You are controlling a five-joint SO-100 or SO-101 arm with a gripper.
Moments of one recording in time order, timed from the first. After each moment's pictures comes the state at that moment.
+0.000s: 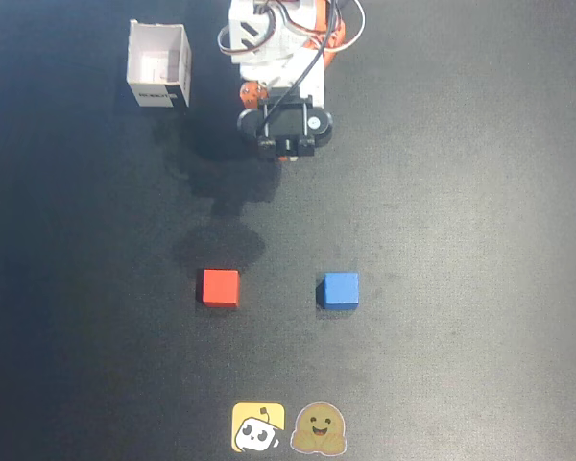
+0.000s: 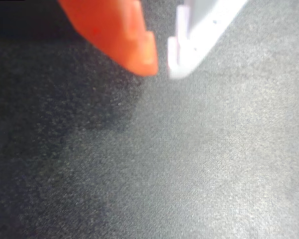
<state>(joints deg) -0.8 176.7 164.8 72.2 85.0</state>
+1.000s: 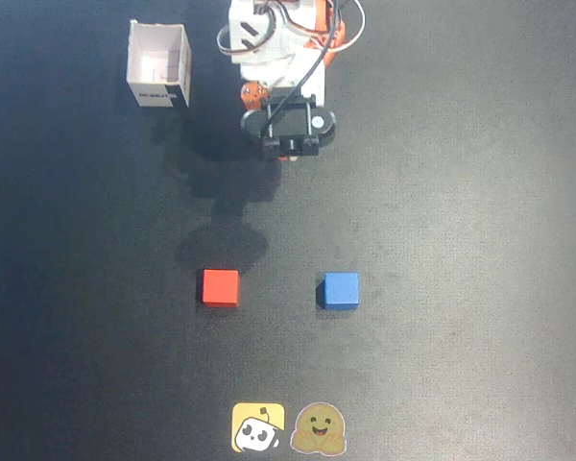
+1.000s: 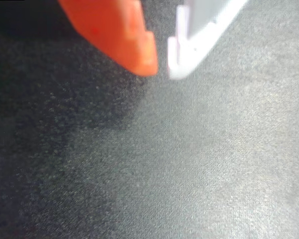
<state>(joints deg) -0.8 176.7 164.8 72.2 83.0</state>
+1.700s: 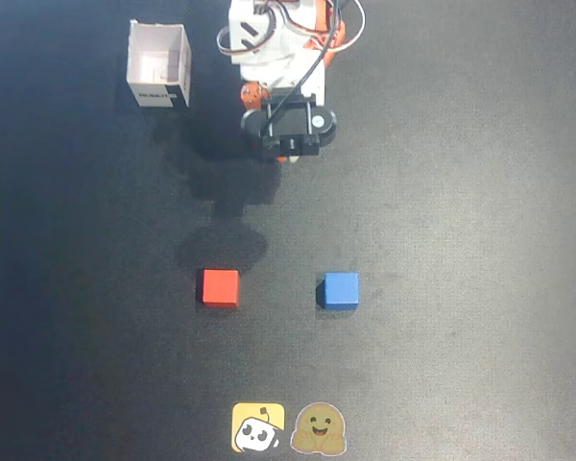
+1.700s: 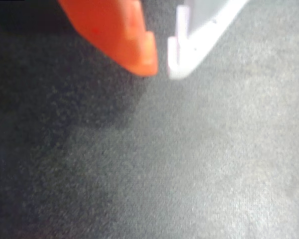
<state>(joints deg) -0.8 176.7 164.8 70.8 82.9</state>
